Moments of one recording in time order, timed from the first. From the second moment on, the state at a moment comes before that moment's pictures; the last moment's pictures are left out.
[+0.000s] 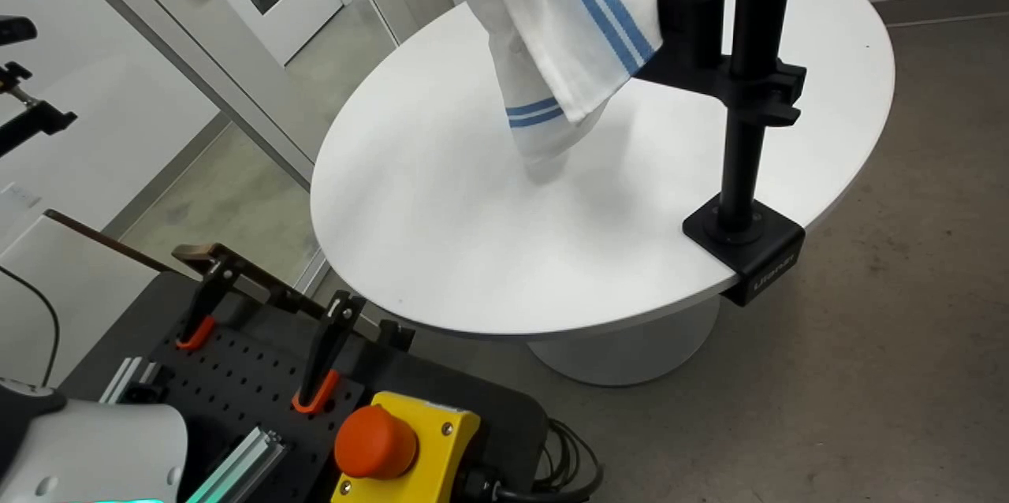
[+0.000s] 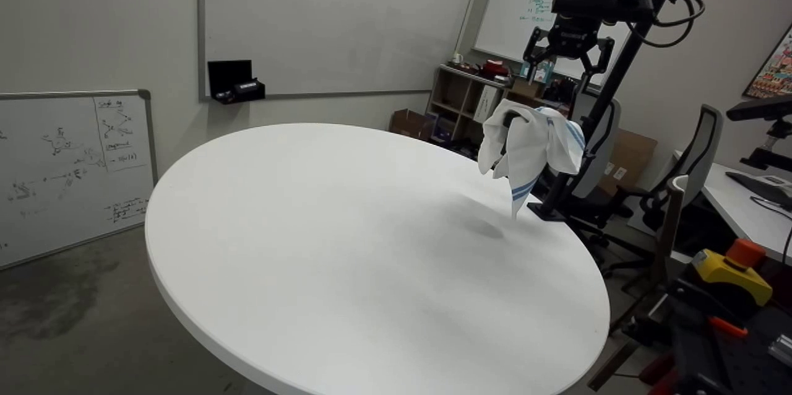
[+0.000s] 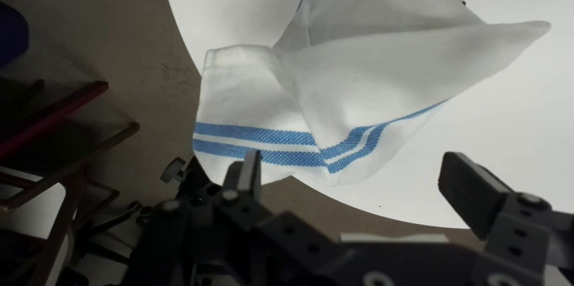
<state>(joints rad) -0.22 0.10 -0.18 -2.17 -0.35 2.33 1.06</state>
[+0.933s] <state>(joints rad) -0.19 0.16 -0.22 -2.17 -0.42 2.34 1.13</state>
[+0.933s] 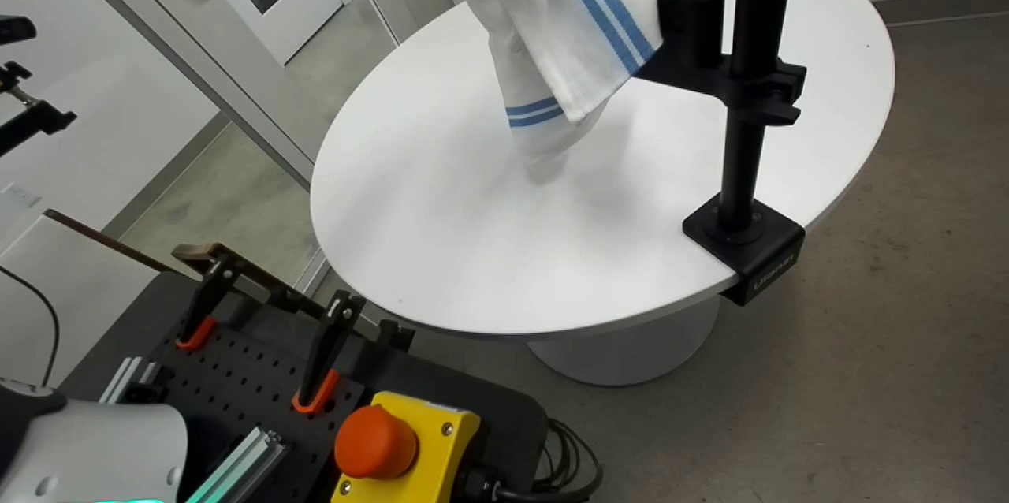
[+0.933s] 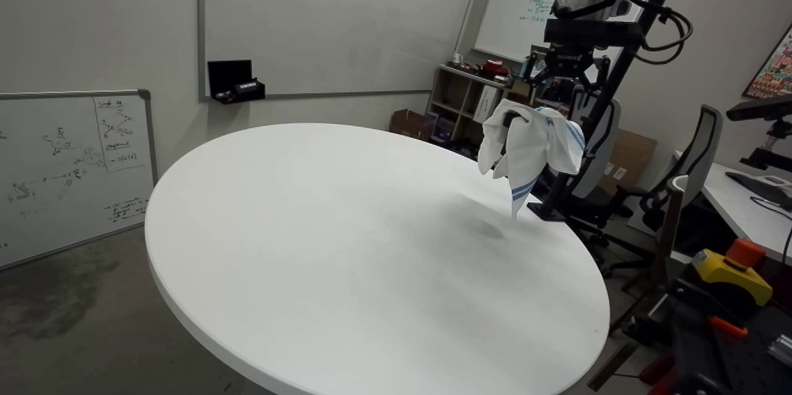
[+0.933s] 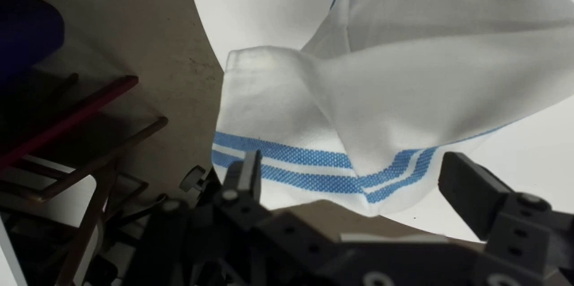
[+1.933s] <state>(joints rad) -0.16 0.20 -0.23 -2.16 -0.44 2.37 1.15</state>
